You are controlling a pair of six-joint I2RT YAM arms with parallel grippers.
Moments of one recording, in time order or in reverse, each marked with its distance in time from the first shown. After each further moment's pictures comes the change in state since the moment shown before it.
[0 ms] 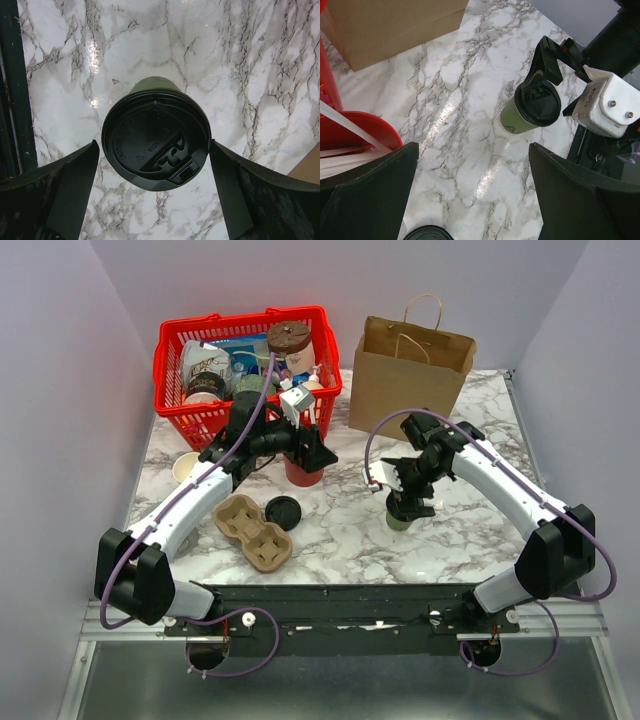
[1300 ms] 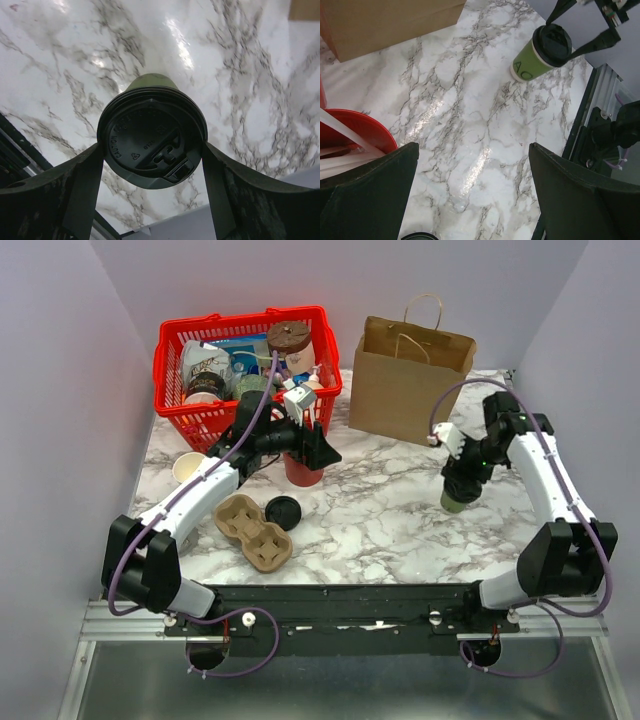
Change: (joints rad) left arm 0.000 0.064 0.000 0.050 0.012 -0.074; right arm -0.452 -0.048 0.009 -0.008 0.073 0.121
